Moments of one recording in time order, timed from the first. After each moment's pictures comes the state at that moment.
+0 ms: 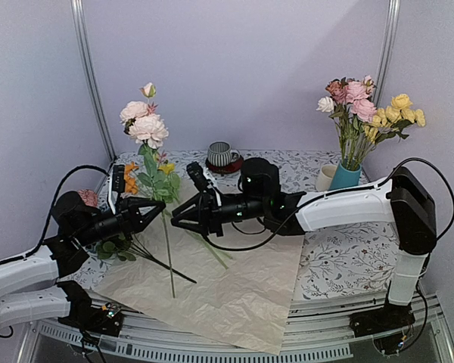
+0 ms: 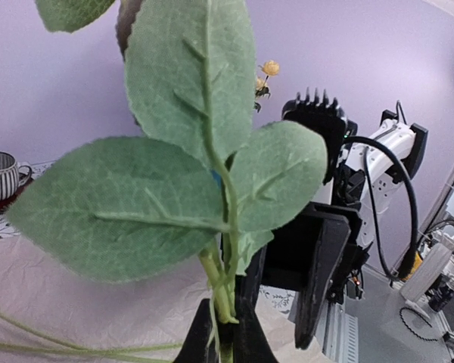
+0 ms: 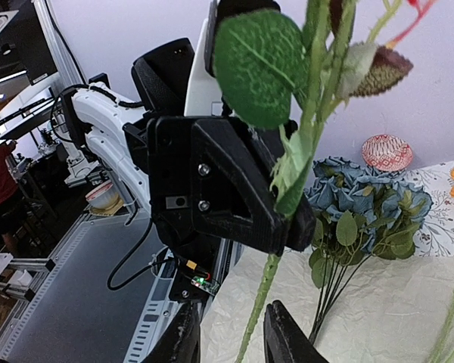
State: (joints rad) left arm -0.59 0.77 0.32 0.55 0.51 -0.44; right arm 1.05 1.90 1.29 0.55 -0.68 0.24
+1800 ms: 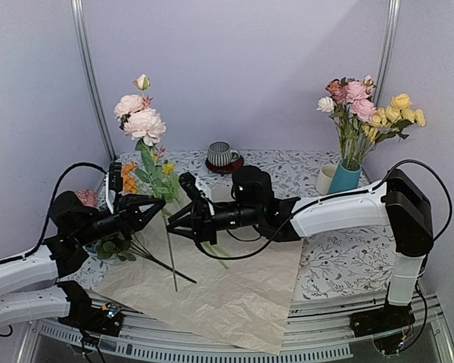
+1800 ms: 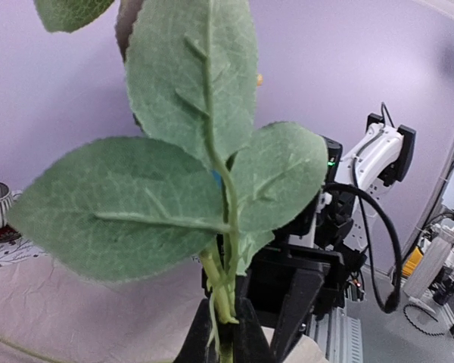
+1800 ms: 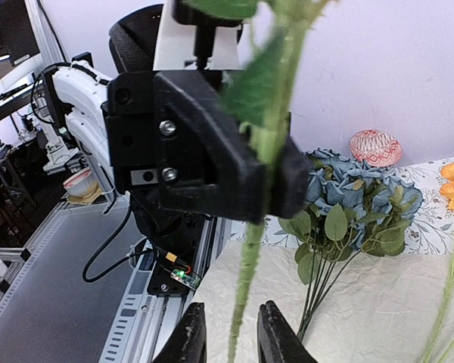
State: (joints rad) left arm -0.62 0.77 0.33 0.61 0.51 -0.40; right arm 1.09 1.93 1.30 0.51 -0.60 0.16
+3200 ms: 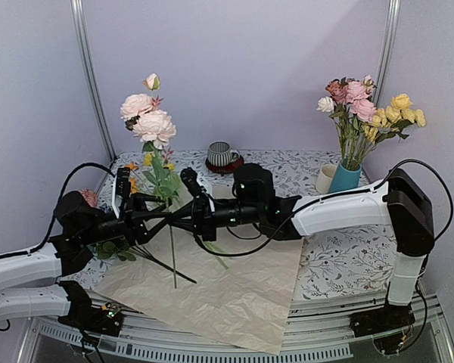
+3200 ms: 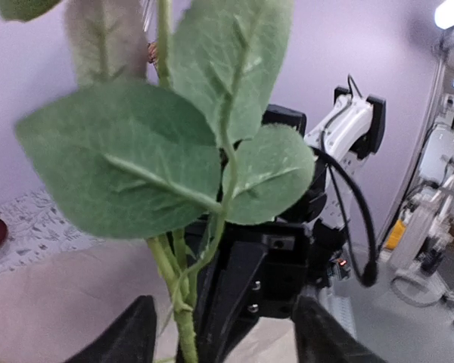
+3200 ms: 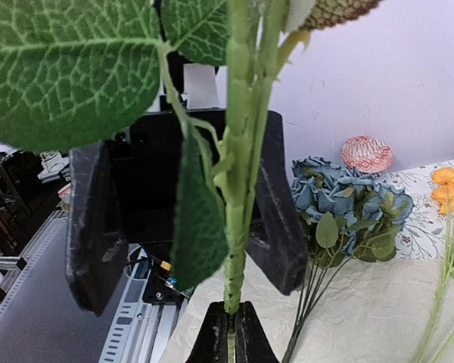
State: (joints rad) left arm -0.65 0.84 0.33 0.68 0.60 -0.35; right arm 1.08 1.93 1.31 0.52 -0.58 0.17
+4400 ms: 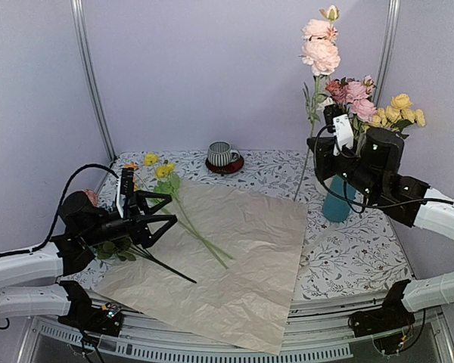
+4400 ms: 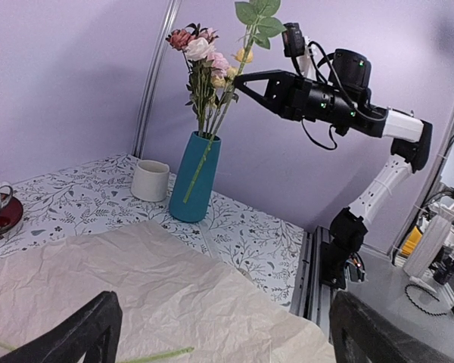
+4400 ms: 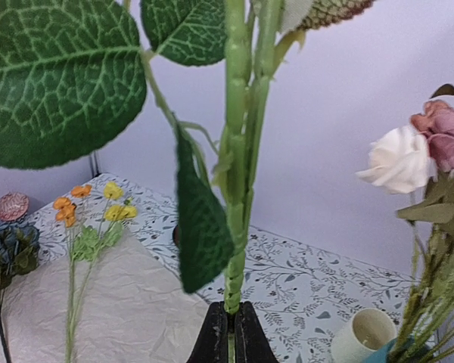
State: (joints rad) left arm -0.66 0.86 0.33 0.65 0.52 -0.35; right arm 0.75 1.09 0.93 0.09 0.29 -0.05
